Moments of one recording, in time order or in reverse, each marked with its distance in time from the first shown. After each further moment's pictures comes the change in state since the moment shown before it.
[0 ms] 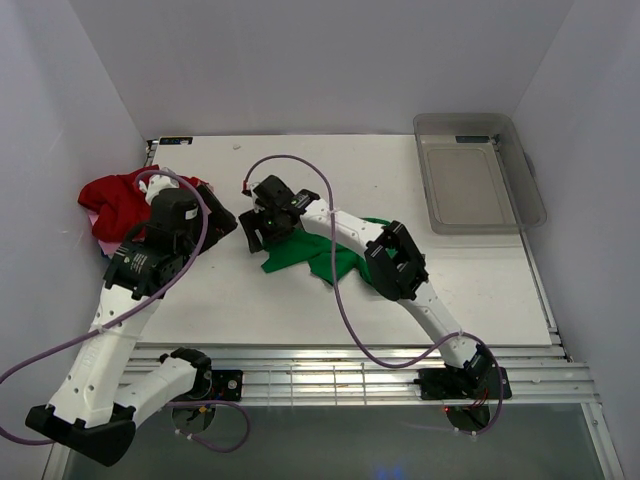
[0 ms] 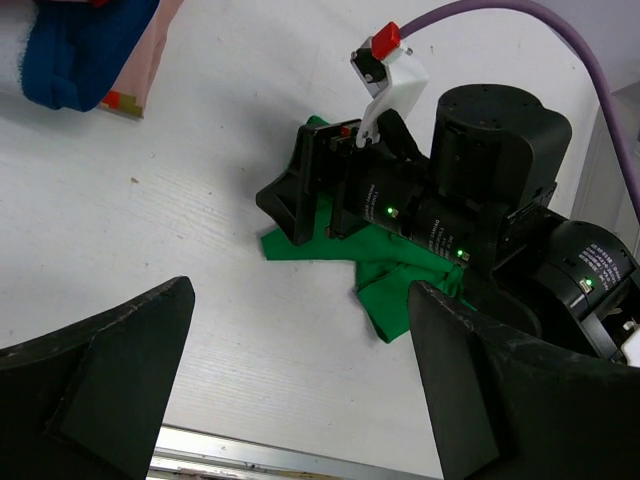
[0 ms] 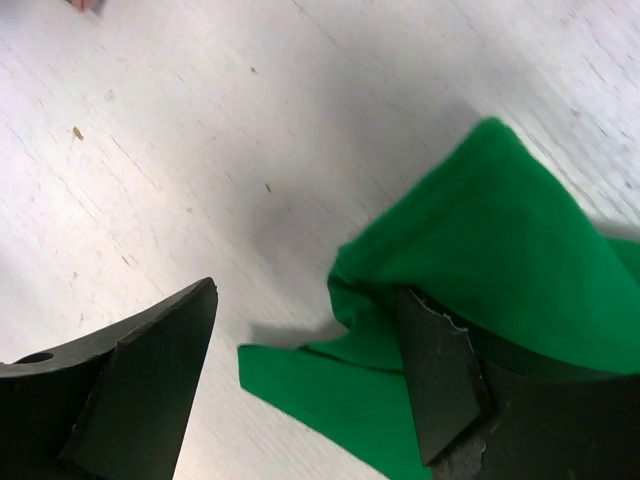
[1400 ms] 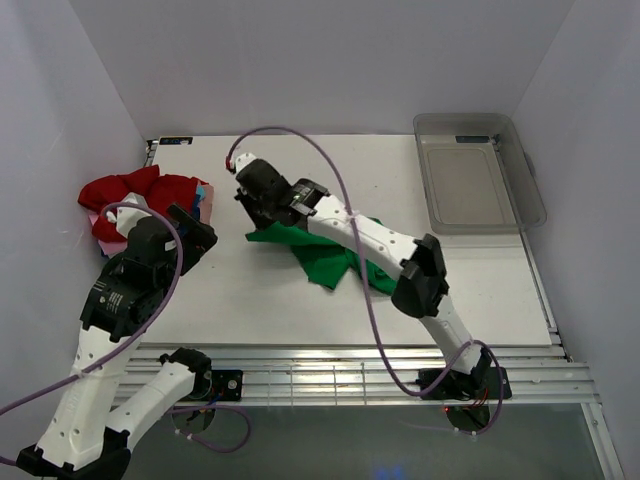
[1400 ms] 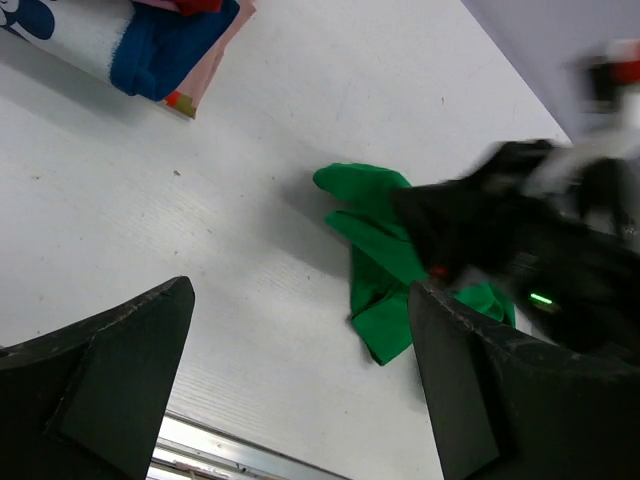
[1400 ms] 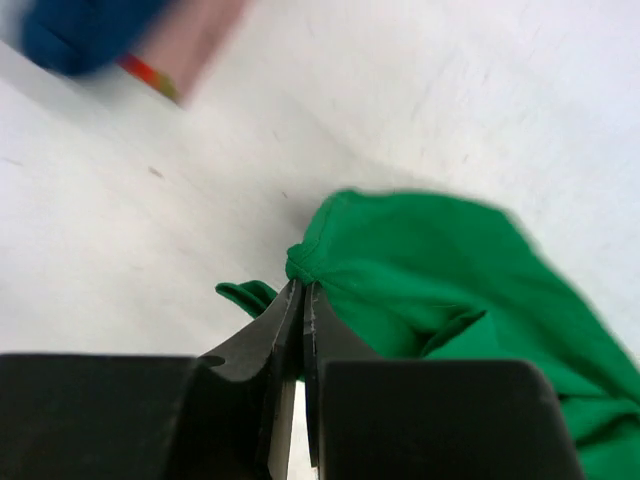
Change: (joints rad) left arm 0.000 -0.175 -0.047 -0.097 -0.102 -0.102; right arm 0.143 -0.182 0.077 -0.145 0.401 -0.069
